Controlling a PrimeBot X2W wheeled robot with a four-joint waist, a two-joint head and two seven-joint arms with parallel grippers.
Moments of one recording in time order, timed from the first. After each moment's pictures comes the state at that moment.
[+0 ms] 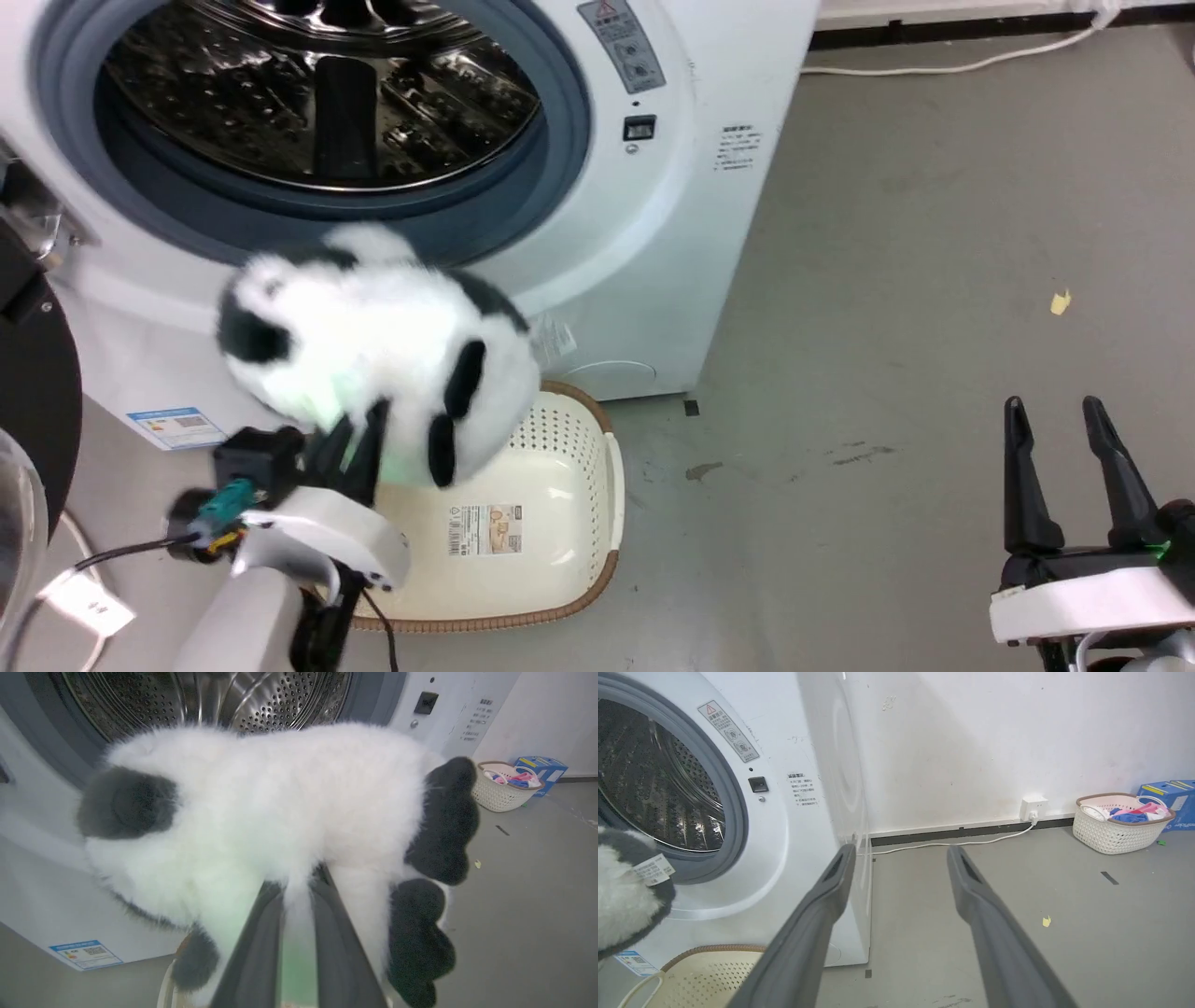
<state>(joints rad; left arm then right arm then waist) -0.35 0.29 -0.29 0.48 -0.47 -0.08 -0.25 -0.05 -0.05 -0.14 0.04 0.16 0.13 -0.26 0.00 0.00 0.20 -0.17</state>
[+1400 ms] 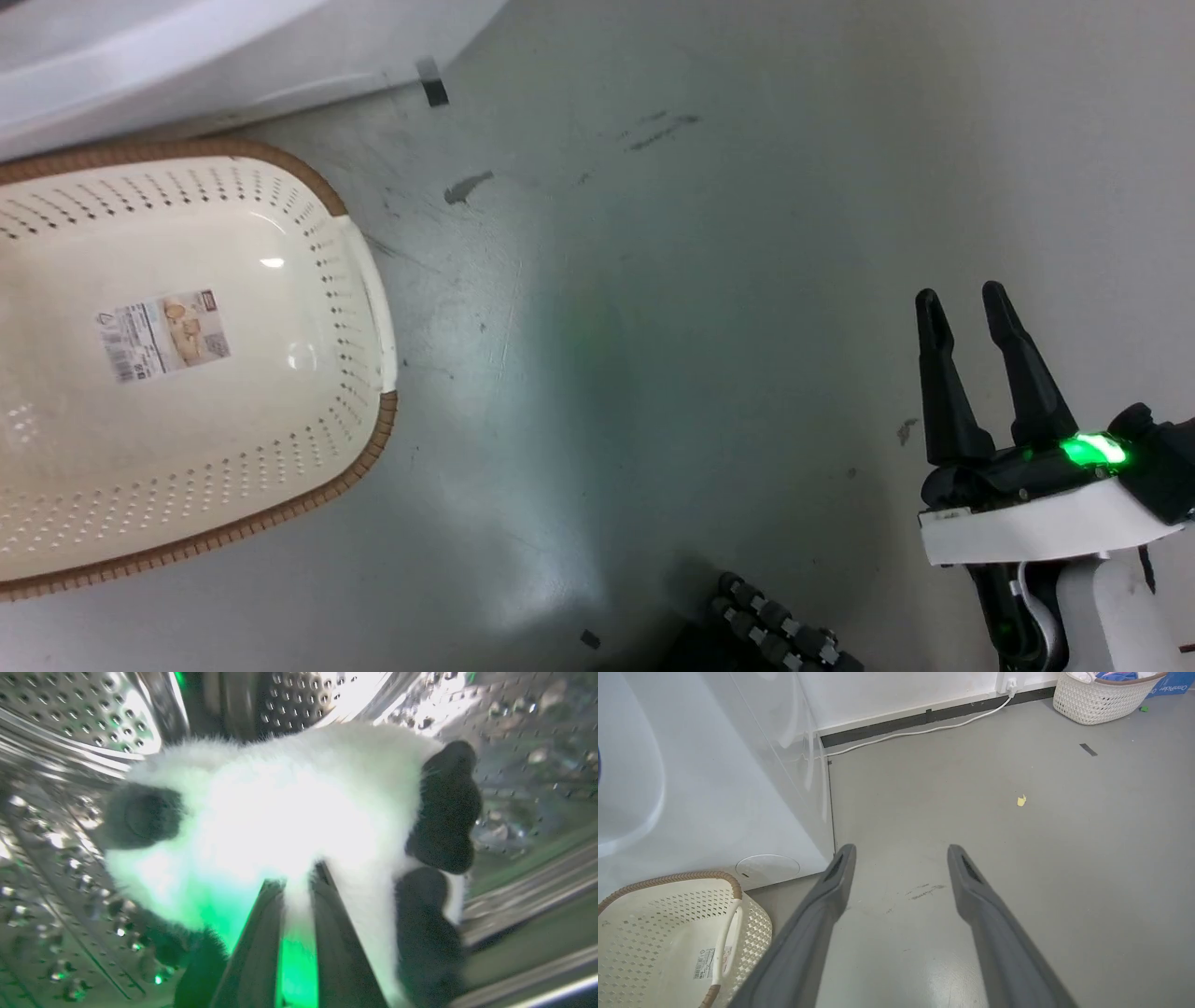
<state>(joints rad) -1.44 0.70 -0.28 0.74 -0.28 -0.13 0.18 -0.20 -0.05 0.04 0.01 0.42 0.13 -0.26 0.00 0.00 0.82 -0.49</state>
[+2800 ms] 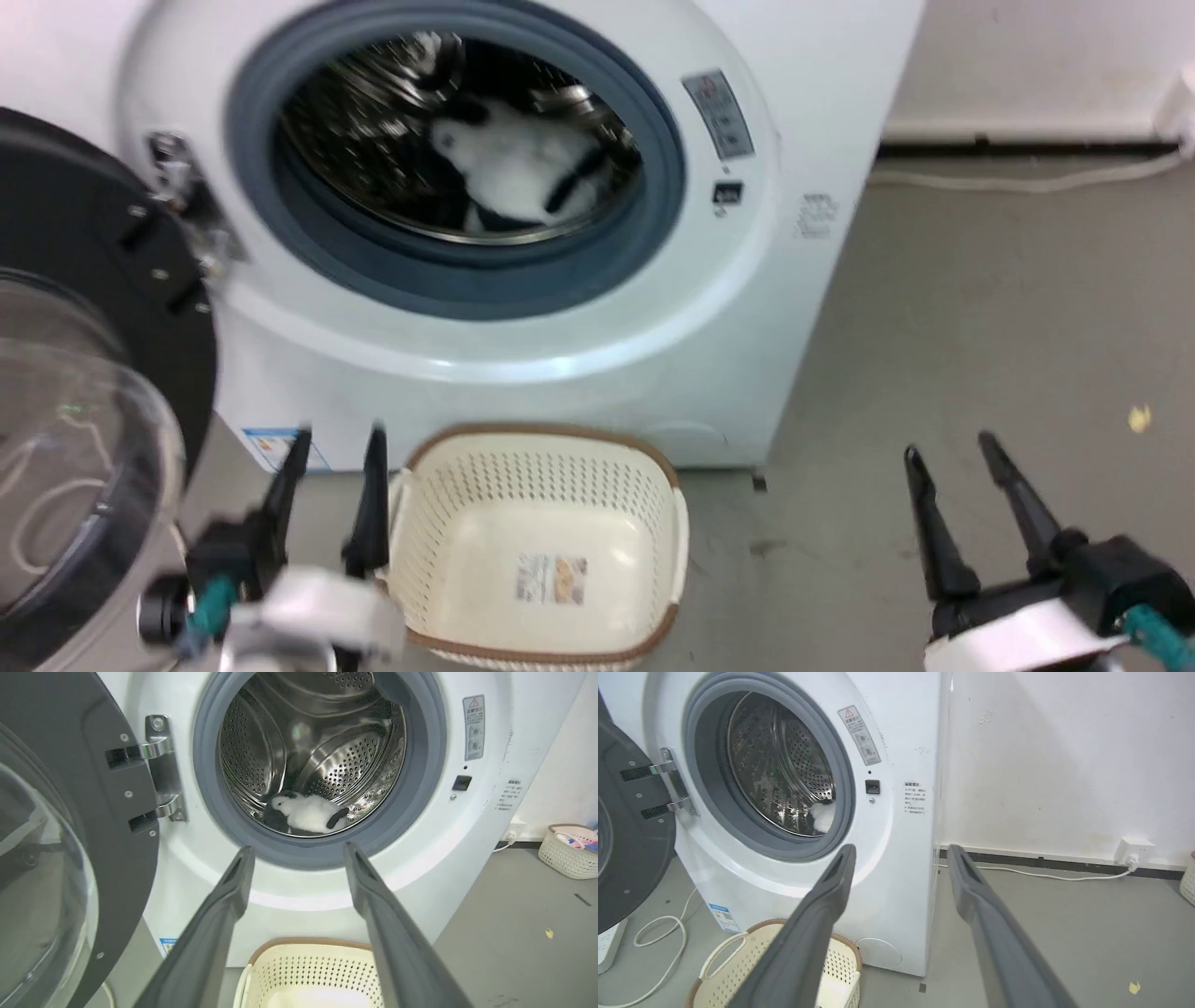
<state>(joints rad) -0.14 0.19 -0.11 0.21 -0.32 -0.02 -0.26 -0.02 -0.05 -0.03 0.06 0.07 0.13 -0.26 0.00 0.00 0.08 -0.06</state>
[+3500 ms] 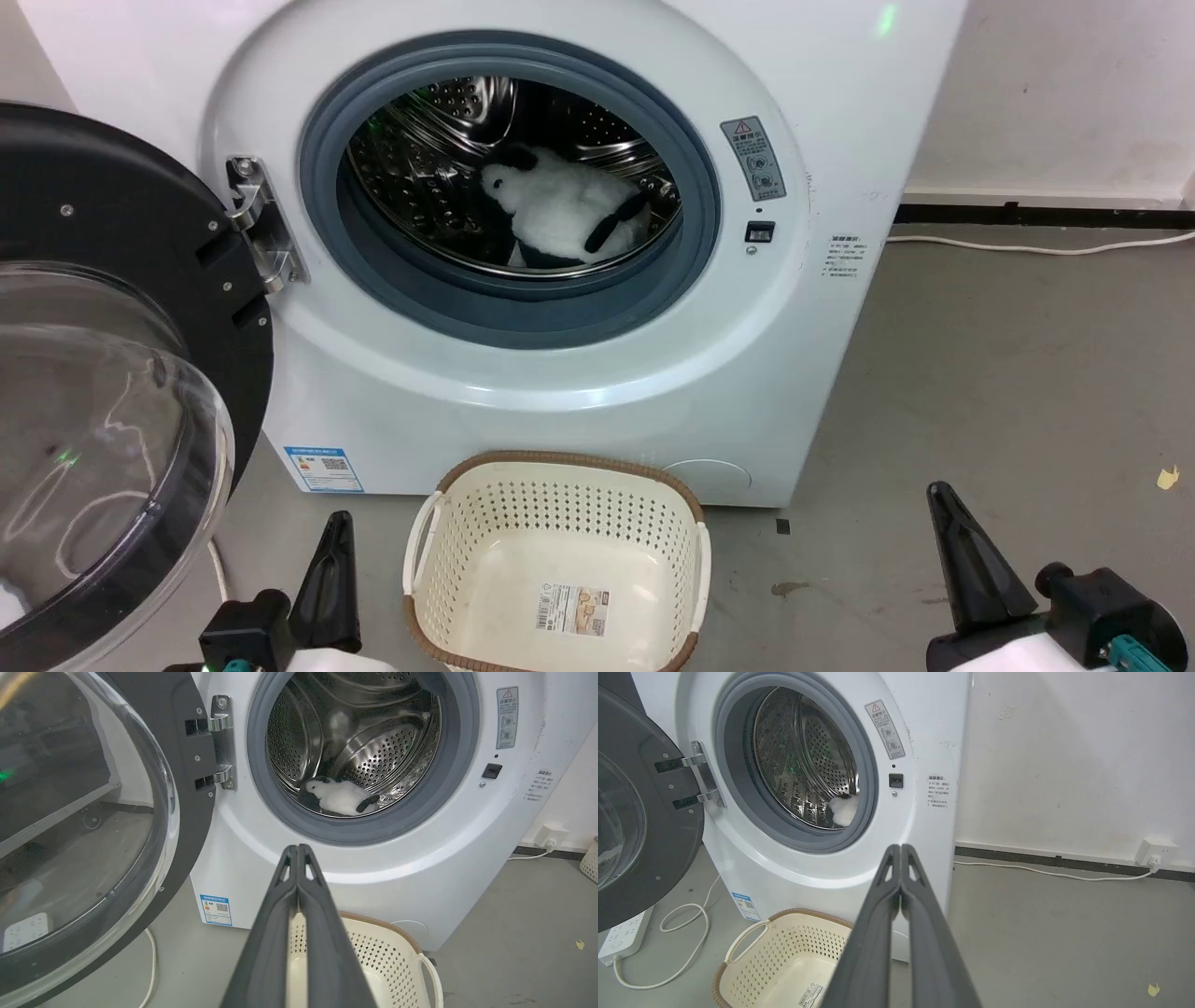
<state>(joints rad) 0.06 0.10 -0.05 0.12 -0.24 0.03 -0.25 0.05 -0.05 -0.01 0.07 0.07 0.13 -0.25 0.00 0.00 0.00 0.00</state>
